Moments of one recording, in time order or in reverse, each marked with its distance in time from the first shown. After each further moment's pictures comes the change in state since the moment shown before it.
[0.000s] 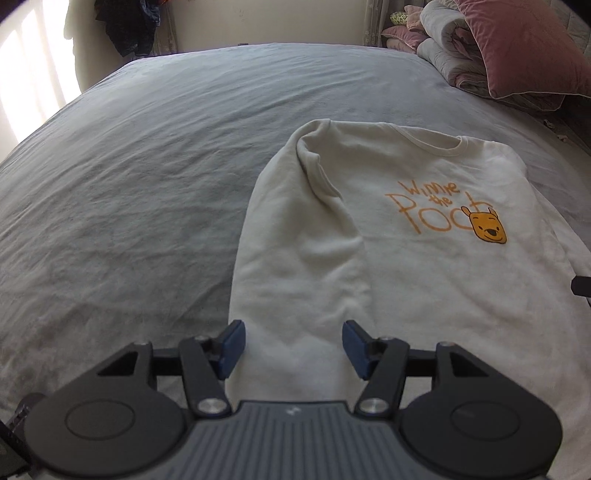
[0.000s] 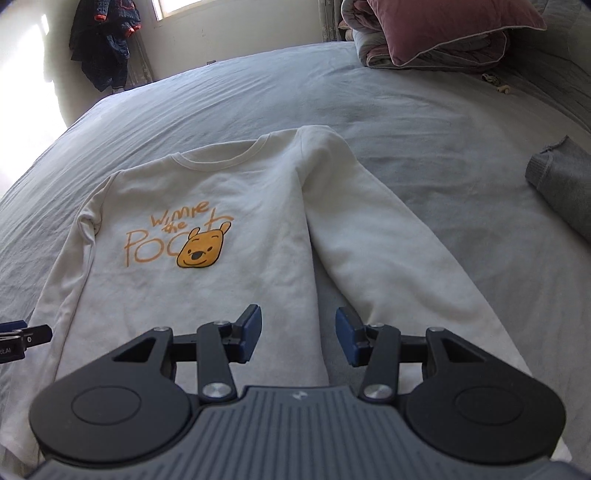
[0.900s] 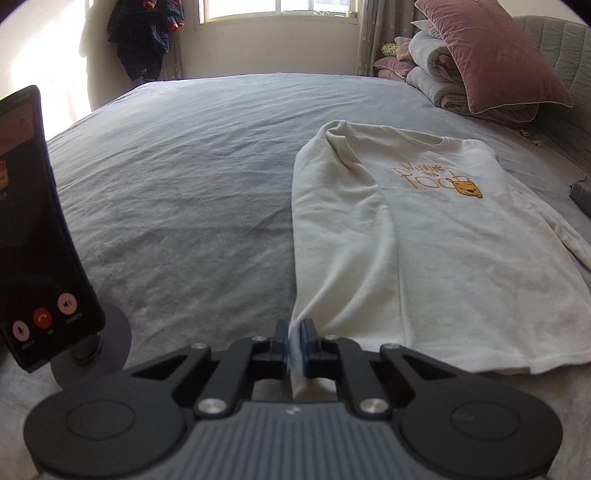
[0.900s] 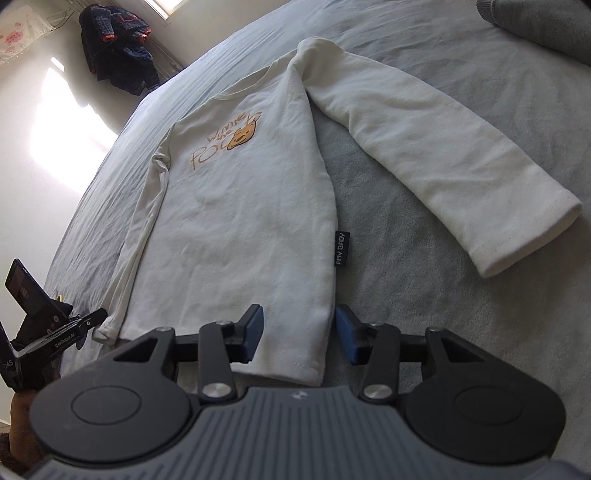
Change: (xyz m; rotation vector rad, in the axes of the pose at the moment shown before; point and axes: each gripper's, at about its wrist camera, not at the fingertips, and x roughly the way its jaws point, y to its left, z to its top) left arm -0.060 0.053 -0.091 0.001 -0.169 0.051; right arm -0.065 -0.052 -0.101 0.220 0.163 0.309
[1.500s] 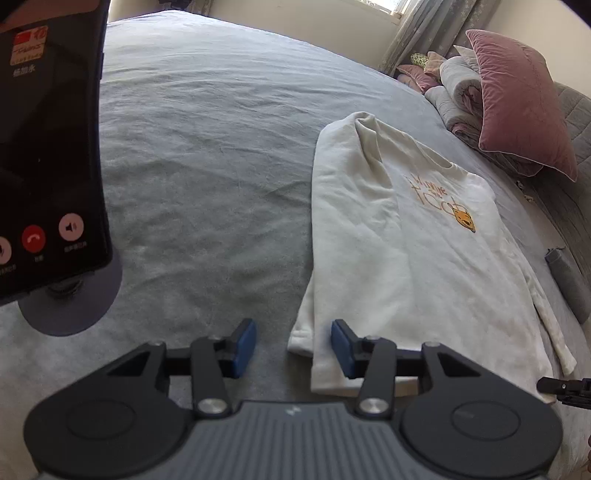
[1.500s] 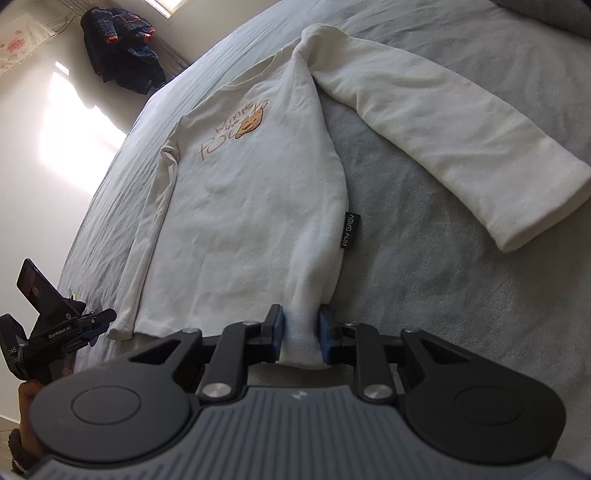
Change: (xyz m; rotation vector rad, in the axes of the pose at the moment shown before) left arm 0.022 0.037 -0.002 -0.265 0.129 -0.229; right arm 0.006 -0.003 -0.008 0.022 0.015 0.038
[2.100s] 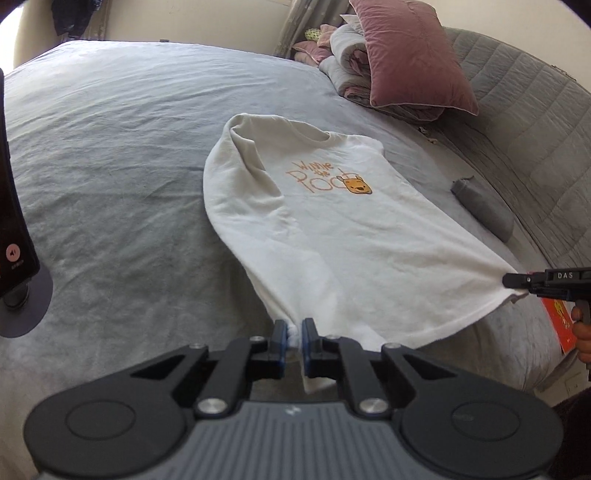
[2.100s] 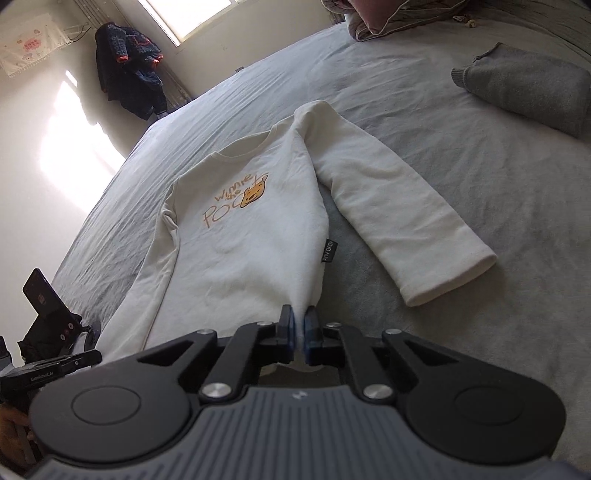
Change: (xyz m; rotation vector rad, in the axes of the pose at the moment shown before) left arm -0.064 -0.047 -0.020 0.262 0.071 -0.221; right arm -0.082 0.007 0.011 -0.085 -0.131 -0.074
